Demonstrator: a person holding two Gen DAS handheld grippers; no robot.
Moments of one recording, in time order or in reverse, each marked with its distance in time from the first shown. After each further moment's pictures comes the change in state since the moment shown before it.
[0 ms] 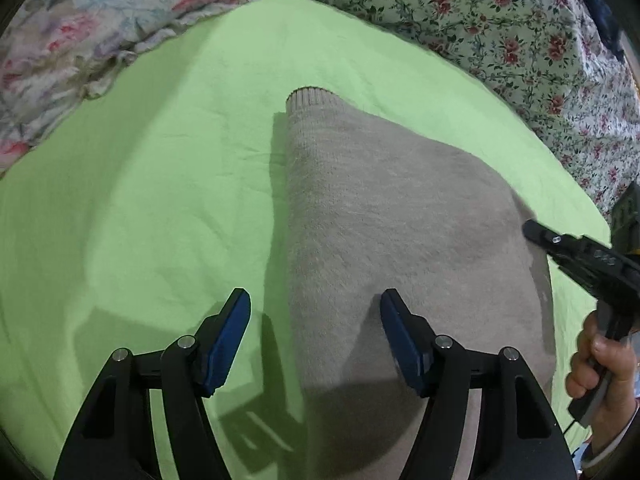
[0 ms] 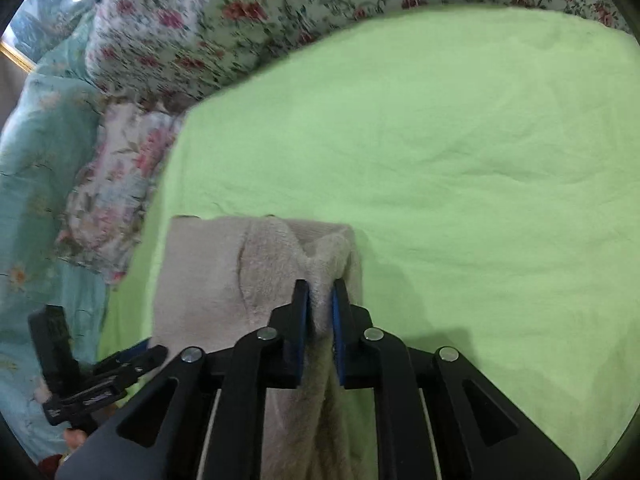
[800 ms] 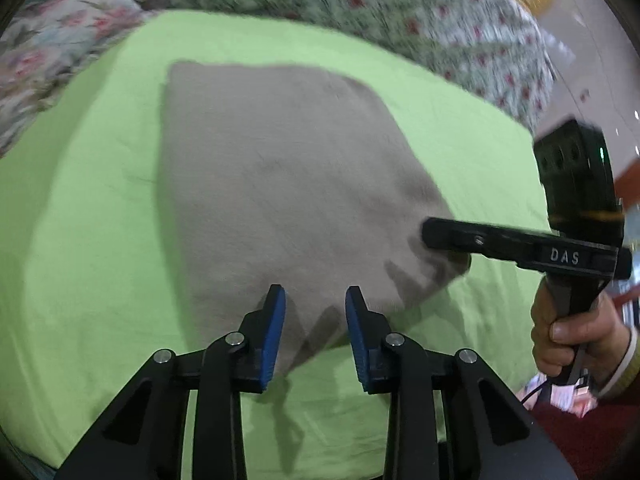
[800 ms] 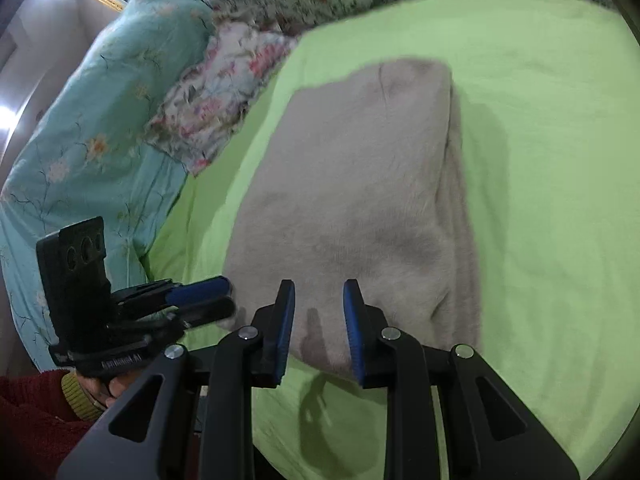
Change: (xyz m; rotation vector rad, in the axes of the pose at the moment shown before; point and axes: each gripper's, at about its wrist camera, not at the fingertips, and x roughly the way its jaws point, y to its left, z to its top) left arm -0.063 -0.063 -0.137 0.295 0.031 -0.209; right arm -0.066 0.055 -0.154 -0.172 0.139 0.177
